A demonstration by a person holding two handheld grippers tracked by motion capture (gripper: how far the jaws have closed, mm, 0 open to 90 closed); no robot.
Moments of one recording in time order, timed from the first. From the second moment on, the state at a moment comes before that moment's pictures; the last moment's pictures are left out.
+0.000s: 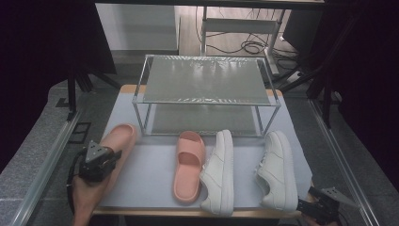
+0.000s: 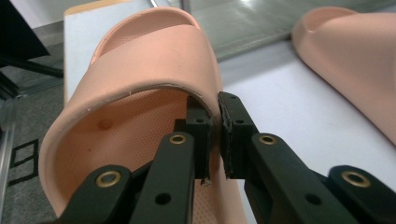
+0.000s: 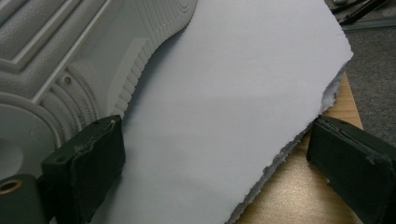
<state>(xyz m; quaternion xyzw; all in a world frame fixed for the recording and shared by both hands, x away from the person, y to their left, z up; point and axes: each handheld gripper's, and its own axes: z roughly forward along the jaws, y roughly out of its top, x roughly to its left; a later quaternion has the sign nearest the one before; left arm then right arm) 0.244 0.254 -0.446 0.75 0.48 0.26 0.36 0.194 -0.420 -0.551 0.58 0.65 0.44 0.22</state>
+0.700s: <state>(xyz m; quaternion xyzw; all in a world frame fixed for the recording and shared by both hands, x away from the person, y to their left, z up) 0.233 0.213 -0.445 0.78 0.43 0.23 0.38 0.194 -0.420 -0.551 0.58 0.65 0.44 0.22</state>
